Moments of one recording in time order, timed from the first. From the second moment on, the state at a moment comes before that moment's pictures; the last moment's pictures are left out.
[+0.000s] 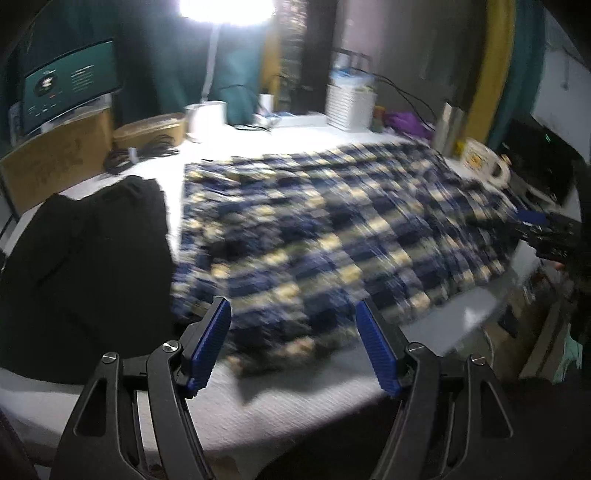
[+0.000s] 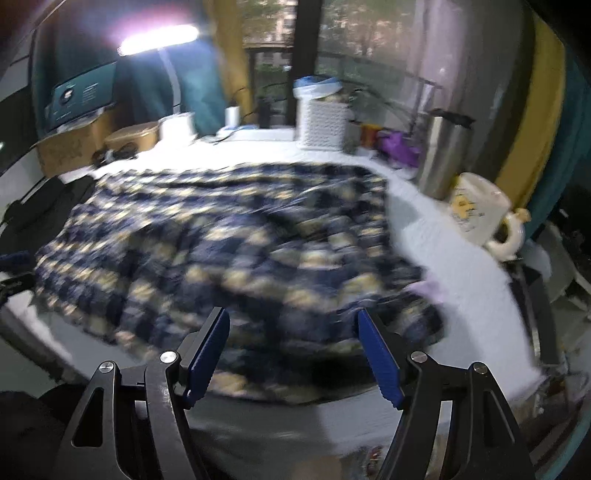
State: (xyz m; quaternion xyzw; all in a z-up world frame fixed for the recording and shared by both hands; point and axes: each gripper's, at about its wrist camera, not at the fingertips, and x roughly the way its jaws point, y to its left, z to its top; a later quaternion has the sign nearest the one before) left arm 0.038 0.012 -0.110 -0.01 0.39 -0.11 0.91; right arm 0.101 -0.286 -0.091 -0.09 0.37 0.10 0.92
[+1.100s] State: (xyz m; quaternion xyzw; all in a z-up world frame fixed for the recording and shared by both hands) left arm 0.020 0.048 -0.126 -0.04 0.38 -0.10 0.92; right arm 0.103 -0.114 -0.100 -0.23 0.32 0.21 0.90
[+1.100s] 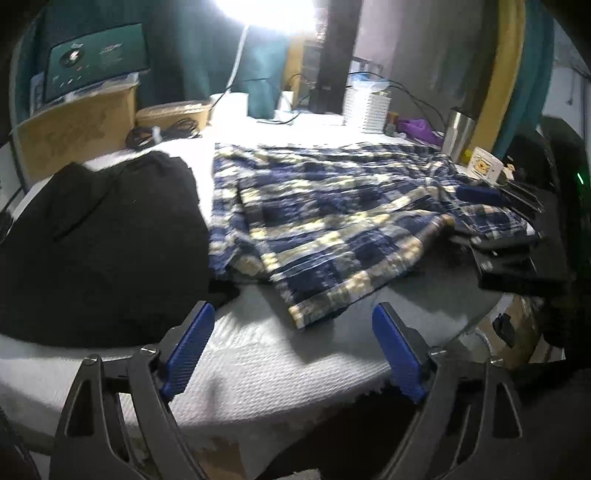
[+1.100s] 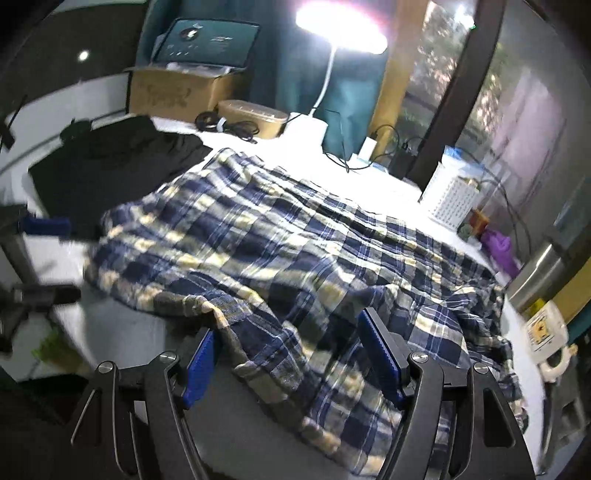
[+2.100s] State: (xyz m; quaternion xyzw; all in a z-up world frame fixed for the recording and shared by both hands) left arm 0.085 -0.017 -0.126 0.11 0.36 -0.06 0.92; right arm 0.168 -0.135 -0.085 -0.09 0.37 0.28 0.88
